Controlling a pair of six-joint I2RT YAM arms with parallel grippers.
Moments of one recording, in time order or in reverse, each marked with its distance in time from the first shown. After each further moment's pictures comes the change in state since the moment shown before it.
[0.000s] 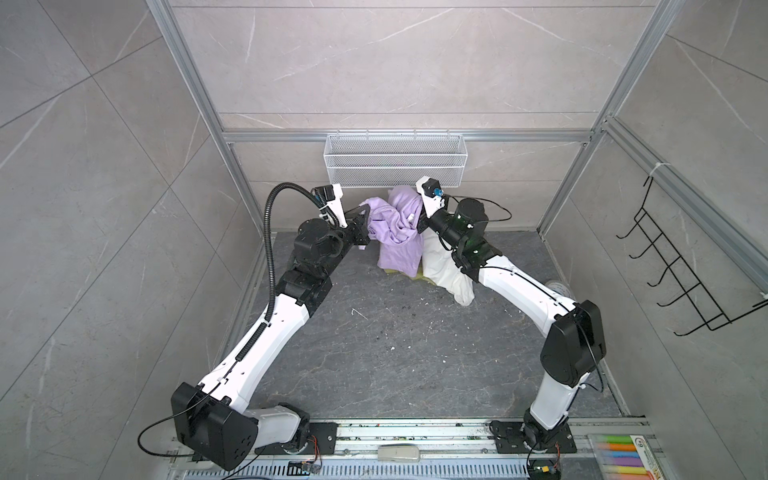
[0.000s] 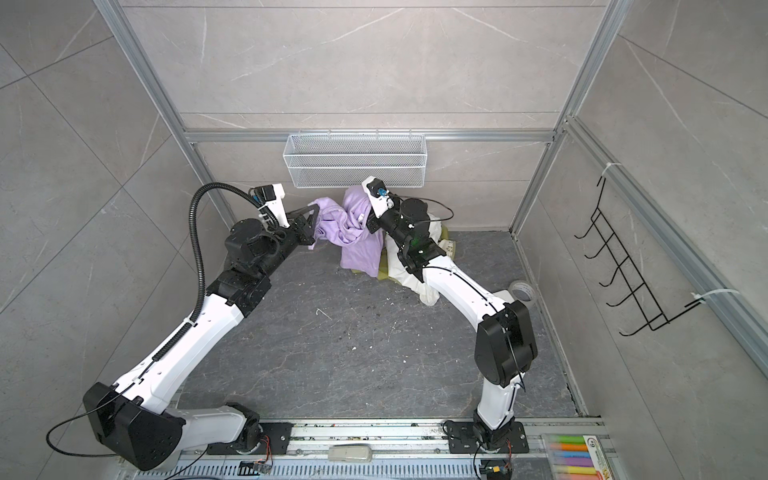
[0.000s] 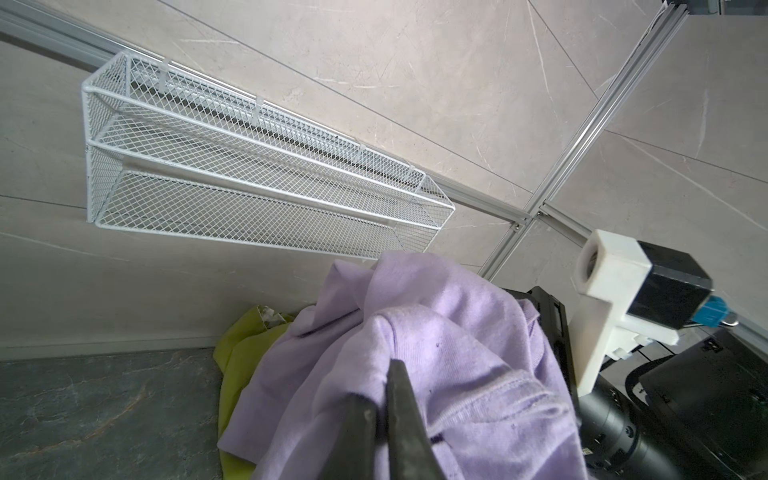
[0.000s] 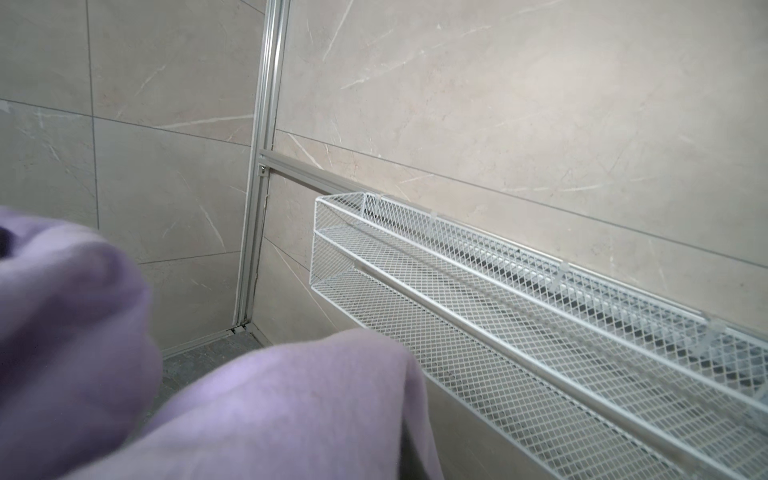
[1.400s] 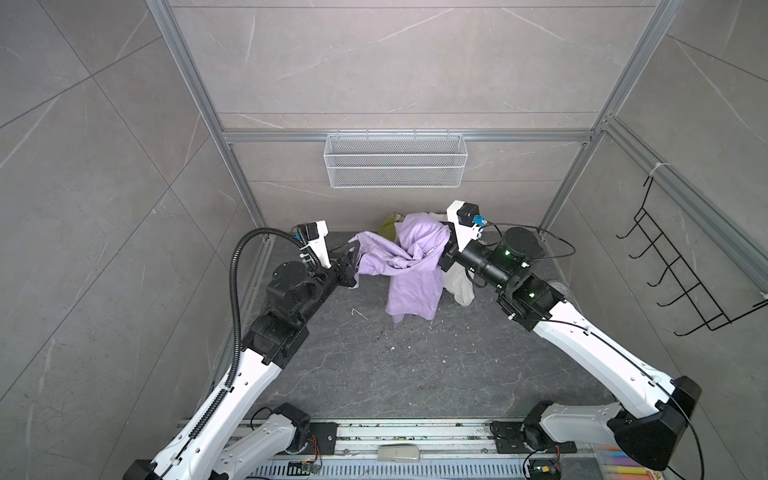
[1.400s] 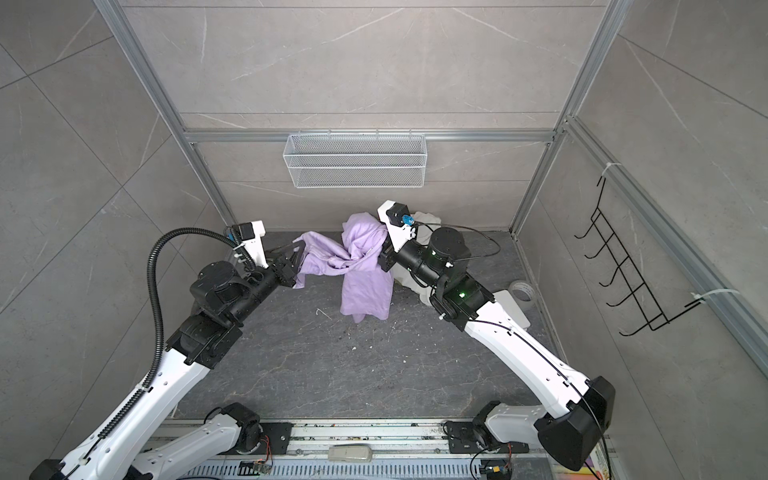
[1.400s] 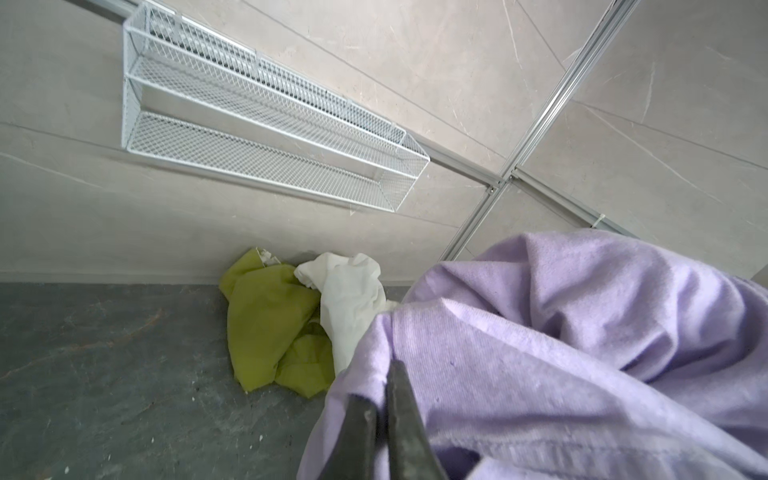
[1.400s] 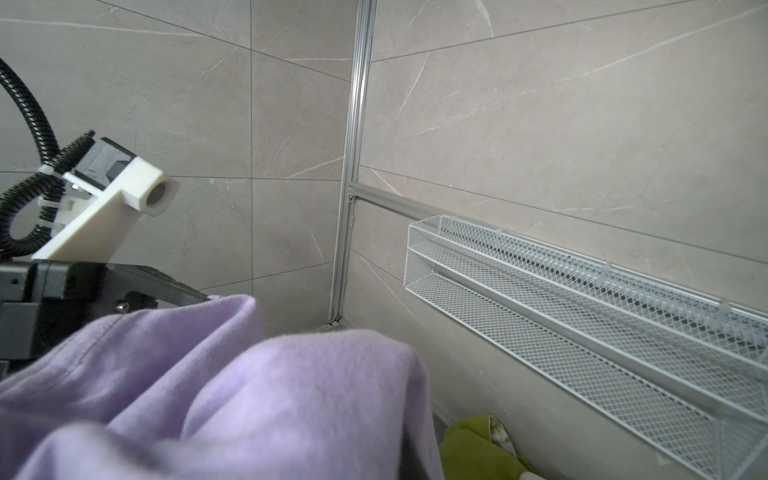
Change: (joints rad) left arm -0.073 -0.378 -0.252 -0.193 -0.020 -0.022; right arm 0.132 -0.539 -0.322 -0.268 -0.014 0.117
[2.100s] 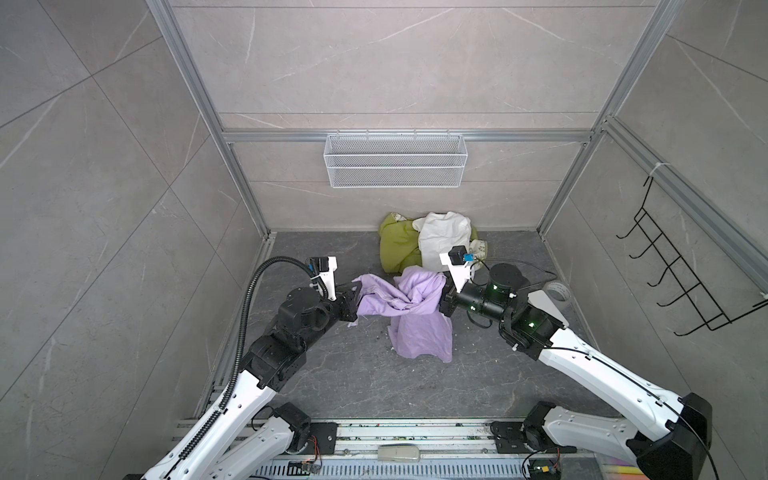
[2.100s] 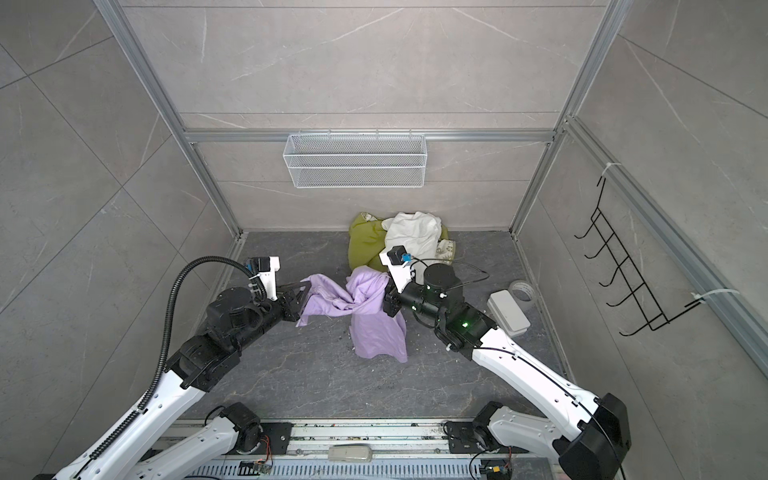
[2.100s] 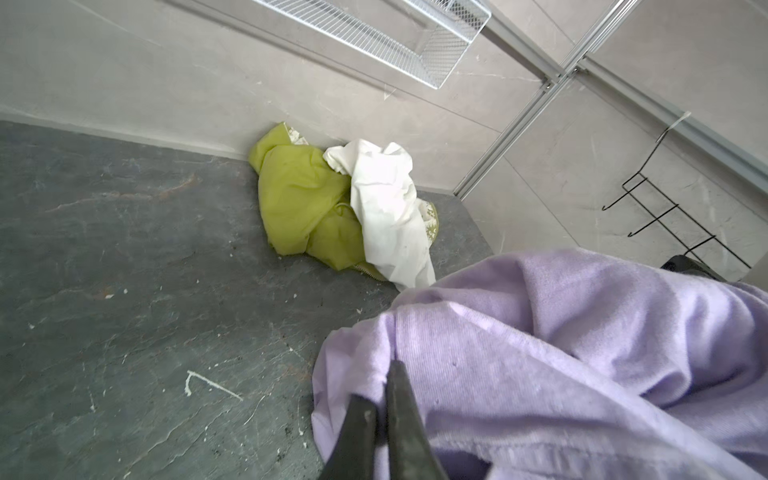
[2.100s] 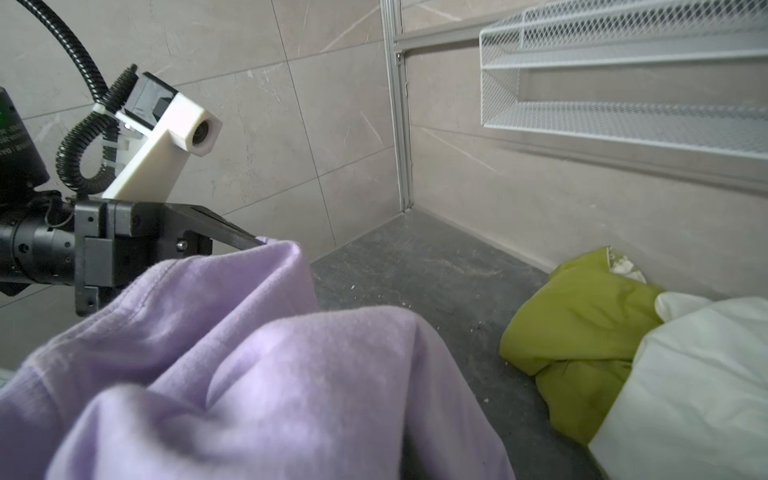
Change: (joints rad) left arm -0.074 -0.134 -0.171 -0.237 -0.051 -0.042; right arm 0.043 -0.135 -0.332 -0.090 -0.087 0.233
